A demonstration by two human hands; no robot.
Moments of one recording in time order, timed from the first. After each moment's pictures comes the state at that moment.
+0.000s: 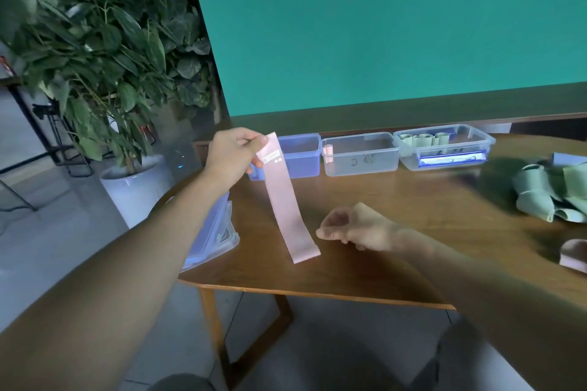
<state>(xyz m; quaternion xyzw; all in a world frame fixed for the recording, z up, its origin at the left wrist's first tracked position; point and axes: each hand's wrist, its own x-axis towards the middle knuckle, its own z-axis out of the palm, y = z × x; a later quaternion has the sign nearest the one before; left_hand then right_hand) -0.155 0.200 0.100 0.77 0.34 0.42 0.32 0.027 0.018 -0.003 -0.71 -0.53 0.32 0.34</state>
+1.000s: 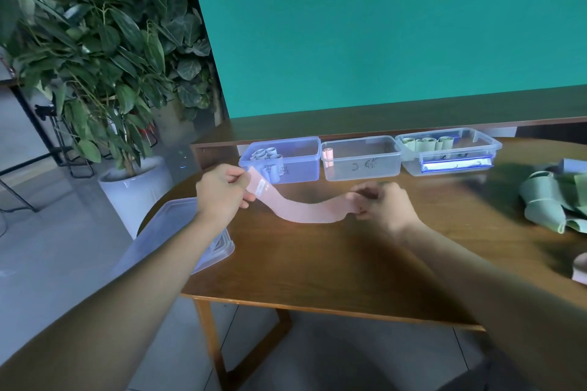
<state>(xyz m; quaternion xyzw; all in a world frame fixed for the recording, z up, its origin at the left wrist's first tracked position) -0.167 0.198 0.047 0.71 0.44 0.45 0.32 0.081 0.036 -0.014 -0.68 -0.43 0.17 0.57</state>
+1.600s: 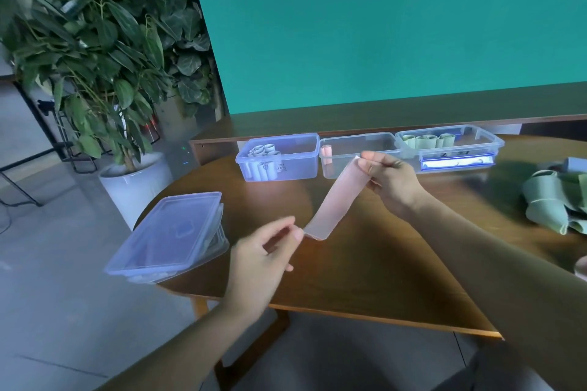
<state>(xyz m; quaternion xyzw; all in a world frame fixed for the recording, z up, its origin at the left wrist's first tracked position) -0.168 0.068 -0.011 0.73 0.34 0.43 0.42 0.118 0.060 0.007 -0.49 -0.29 0.32 0.76</state>
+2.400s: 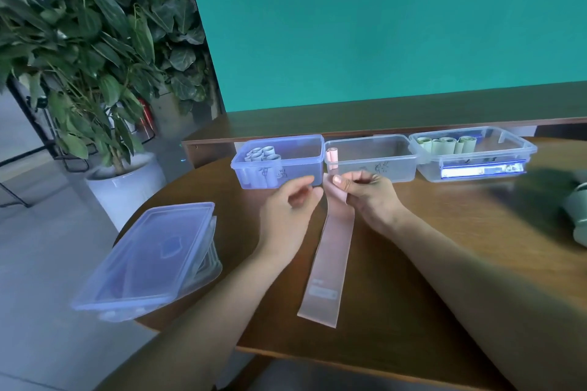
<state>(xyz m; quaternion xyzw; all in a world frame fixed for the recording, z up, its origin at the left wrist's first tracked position) -0.074 0.165 -0.004 0.73 0.32 0.45 0.41 0.106 0.131 -0.027 -0.42 -0.32 0.39 0.76</state>
